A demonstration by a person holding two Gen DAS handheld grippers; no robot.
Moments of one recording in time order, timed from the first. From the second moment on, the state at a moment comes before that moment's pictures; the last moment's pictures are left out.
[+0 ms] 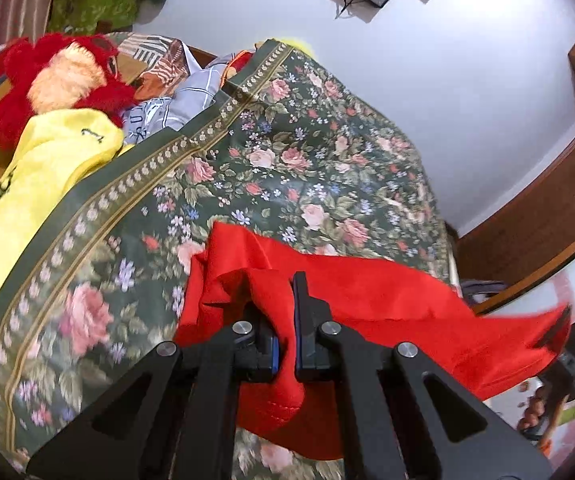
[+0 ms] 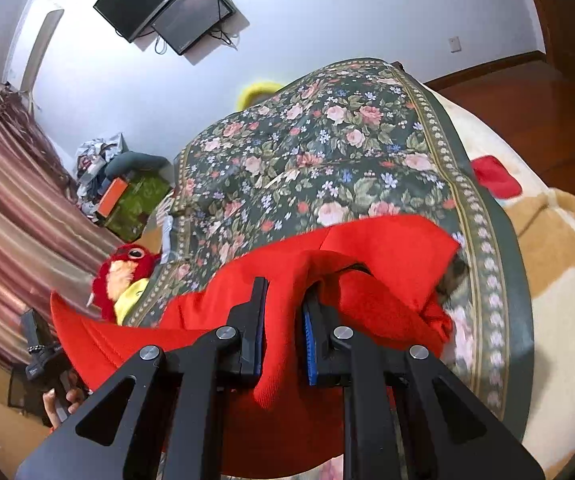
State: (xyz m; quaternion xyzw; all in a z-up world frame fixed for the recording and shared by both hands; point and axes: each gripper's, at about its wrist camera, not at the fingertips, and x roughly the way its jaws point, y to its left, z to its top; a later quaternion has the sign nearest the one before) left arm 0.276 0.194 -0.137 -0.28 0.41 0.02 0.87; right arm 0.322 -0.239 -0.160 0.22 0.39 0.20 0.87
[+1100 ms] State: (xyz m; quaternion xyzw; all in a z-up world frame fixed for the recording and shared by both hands) left arm 0.333 0.184 -0.189 -0.20 0.47 0.04 0.86; right arm 0.351 -0.328 -0.166 0.23 0.39 0.07 0.89
